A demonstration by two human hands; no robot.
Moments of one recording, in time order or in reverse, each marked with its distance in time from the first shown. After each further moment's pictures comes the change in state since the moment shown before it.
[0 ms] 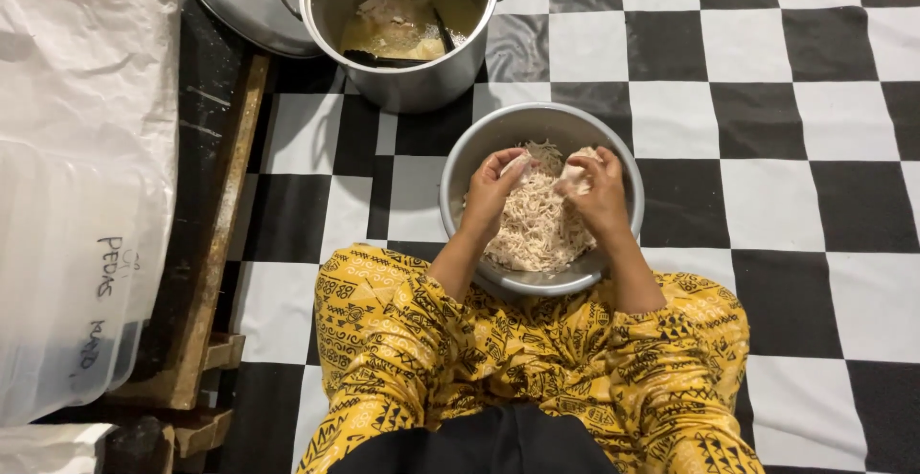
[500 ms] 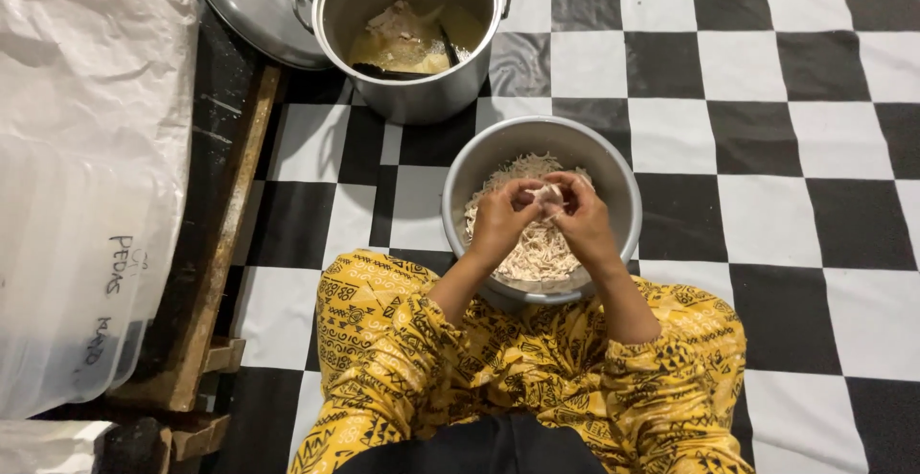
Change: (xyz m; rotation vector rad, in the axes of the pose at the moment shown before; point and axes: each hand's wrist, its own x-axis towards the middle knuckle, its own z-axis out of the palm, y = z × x) left_hand -0.030 0.015 0.017 0.826 -0.057 0.065; right_hand -0.030 -0.074 -0.010 0.410 -0.109 0.013
